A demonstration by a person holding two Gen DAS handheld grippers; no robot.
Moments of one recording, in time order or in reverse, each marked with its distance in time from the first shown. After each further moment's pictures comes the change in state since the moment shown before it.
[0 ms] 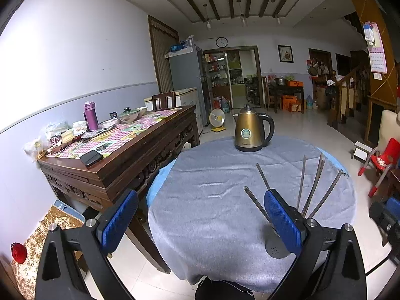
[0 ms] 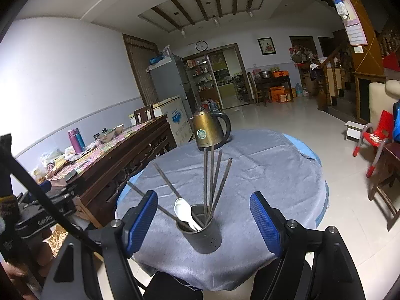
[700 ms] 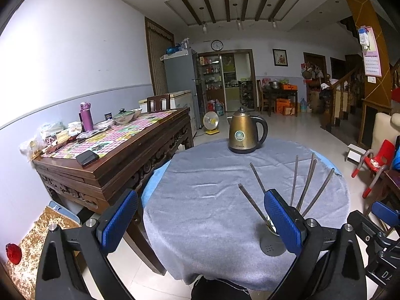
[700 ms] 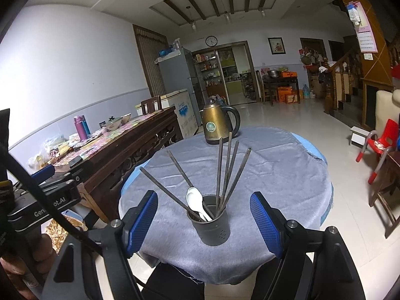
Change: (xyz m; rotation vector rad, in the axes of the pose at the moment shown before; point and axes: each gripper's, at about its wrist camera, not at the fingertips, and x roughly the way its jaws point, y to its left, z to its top) left arm -0.008 0.003 -0.007 -0.004 -0.021 -0.046; right arm 0.003 0.024 -0.010 -0.062 0.030 0.014
